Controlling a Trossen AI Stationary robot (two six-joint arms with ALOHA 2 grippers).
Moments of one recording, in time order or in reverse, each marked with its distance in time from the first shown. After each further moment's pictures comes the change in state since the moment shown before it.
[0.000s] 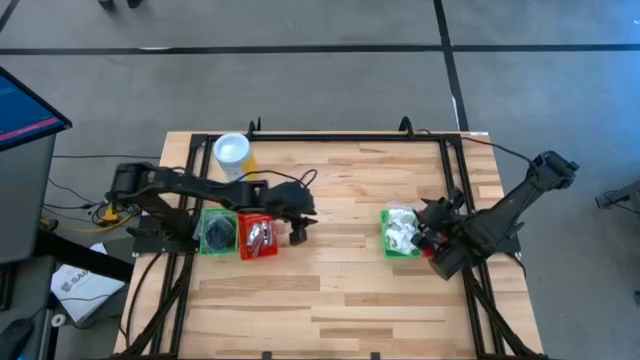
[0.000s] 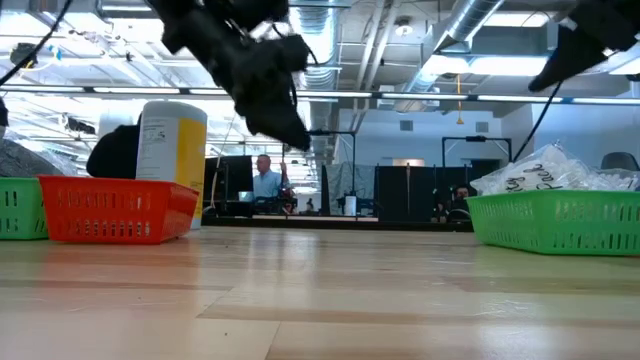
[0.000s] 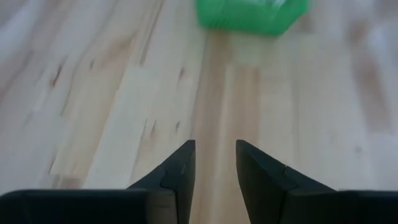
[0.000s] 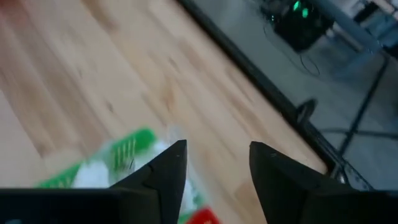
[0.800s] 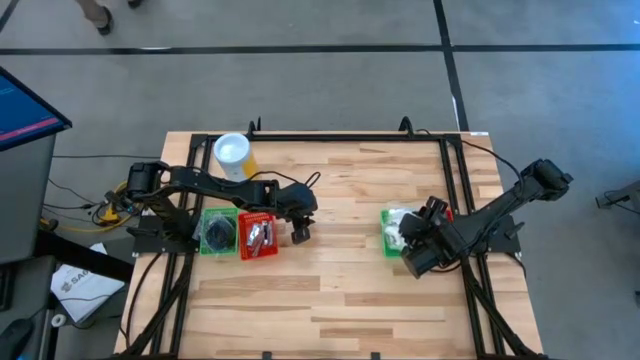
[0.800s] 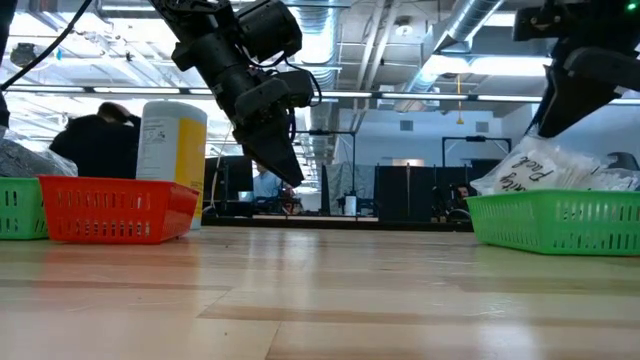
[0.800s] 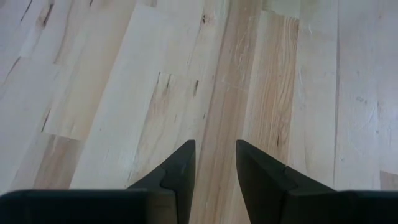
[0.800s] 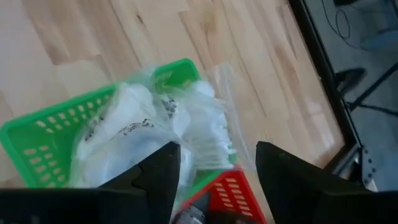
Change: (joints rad) left arm 0.033 0.099 0.032 -0.082 0.004 -0.030; right arm -0.144 0.159 0.030 0.177 -0.305 -0.377
